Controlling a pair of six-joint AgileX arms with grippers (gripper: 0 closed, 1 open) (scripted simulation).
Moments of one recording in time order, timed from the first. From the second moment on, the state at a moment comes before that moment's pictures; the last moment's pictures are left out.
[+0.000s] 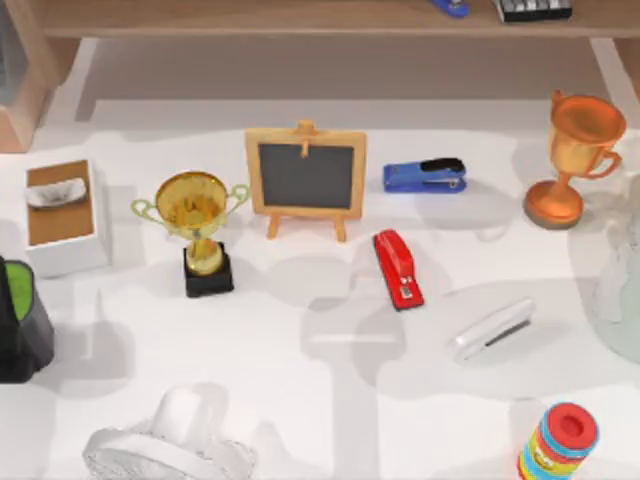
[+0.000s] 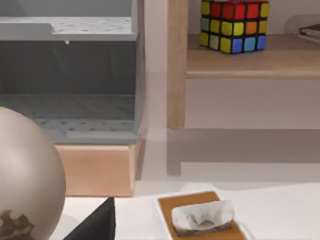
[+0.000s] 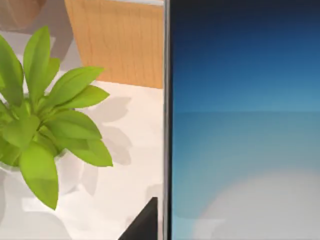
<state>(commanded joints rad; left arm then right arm) 0.00 0.00 0.00 0.00 0.00 0.00 -0.82 1.63 1.25 -0.50 -0.75 -0.67</state>
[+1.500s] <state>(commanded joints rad) 0.00 0.00 0.00 0.00 0.00 0.00 -0.96 1.65 1.14 -0.34 -0.89 -0.74</state>
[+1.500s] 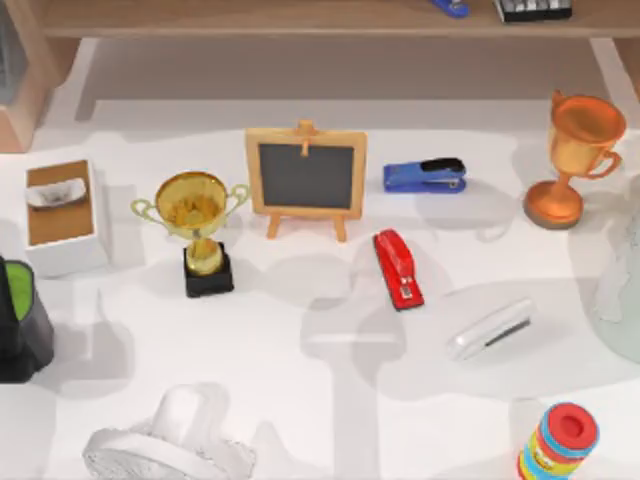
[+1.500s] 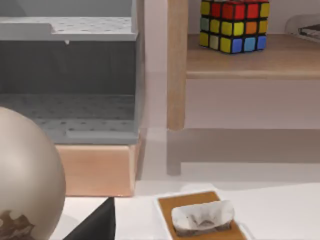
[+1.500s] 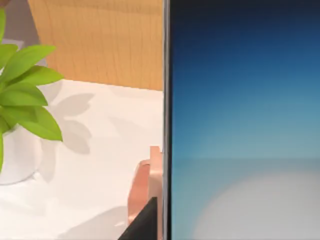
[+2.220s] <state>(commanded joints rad) 0.00 0.00 0.00 0.00 0.00 0.00 -0.89 1.76 1.13 -0.22 -0.91 -0.71</state>
